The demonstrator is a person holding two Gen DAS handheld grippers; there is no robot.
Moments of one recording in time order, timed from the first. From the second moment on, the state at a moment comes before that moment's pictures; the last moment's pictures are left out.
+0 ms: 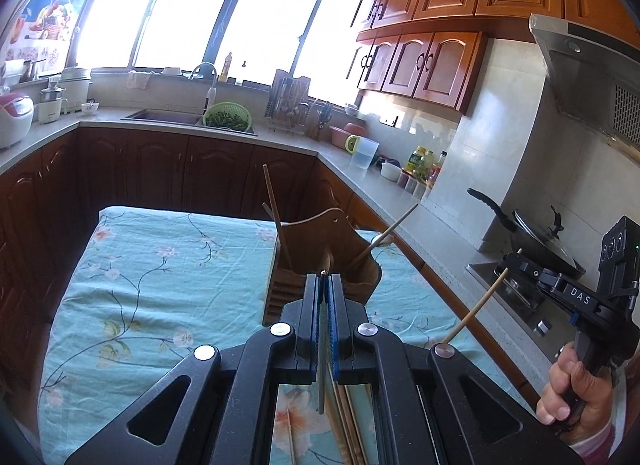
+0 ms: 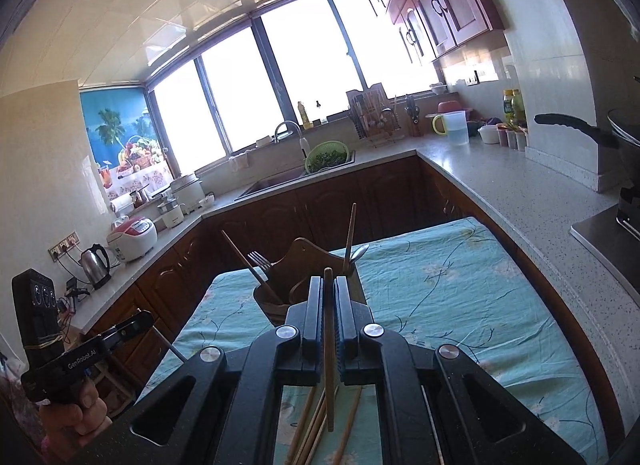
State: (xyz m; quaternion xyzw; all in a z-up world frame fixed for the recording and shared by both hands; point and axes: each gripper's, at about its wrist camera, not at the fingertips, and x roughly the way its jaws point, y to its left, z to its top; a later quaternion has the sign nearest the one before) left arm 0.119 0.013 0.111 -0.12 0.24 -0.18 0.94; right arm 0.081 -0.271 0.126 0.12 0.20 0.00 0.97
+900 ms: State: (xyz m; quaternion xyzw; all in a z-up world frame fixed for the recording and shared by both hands) left arm 0.254 -0.017 0.094 -0.14 0.15 -0.13 0.97; right arm 0.197 -0.275 0.152 0.11 0.14 -0.03 0.98
